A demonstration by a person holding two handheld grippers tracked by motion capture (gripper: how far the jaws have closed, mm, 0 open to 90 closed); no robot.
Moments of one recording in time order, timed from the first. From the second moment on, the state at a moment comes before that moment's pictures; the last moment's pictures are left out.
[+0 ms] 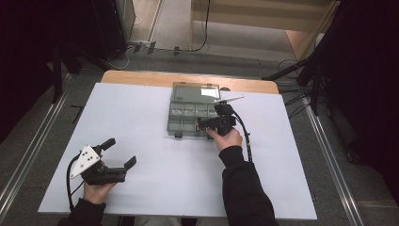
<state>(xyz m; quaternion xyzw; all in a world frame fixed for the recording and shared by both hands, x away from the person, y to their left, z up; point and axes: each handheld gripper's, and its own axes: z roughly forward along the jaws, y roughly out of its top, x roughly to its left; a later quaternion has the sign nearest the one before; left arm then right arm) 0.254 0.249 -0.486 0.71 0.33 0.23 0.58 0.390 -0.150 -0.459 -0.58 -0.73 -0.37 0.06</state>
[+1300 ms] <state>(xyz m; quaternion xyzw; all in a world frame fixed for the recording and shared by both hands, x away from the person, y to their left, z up) 0.255 0.249 -0.486 0.71 0.33 0.23 0.58 0.385 -0.145 -0.457 -0.52 -0.74 -0.42 0.02</state>
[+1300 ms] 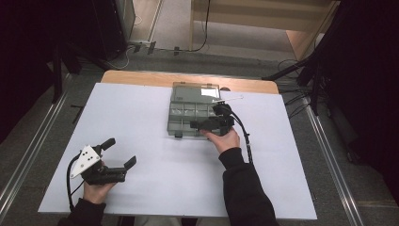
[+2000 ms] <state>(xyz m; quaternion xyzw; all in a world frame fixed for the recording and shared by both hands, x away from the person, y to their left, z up) 0.254 0.247 -0.487 0.71 0.33 0.23 0.58 0.337 -0.171 -0.455 -0.44 -0.77 -0.45 -0.10</state>
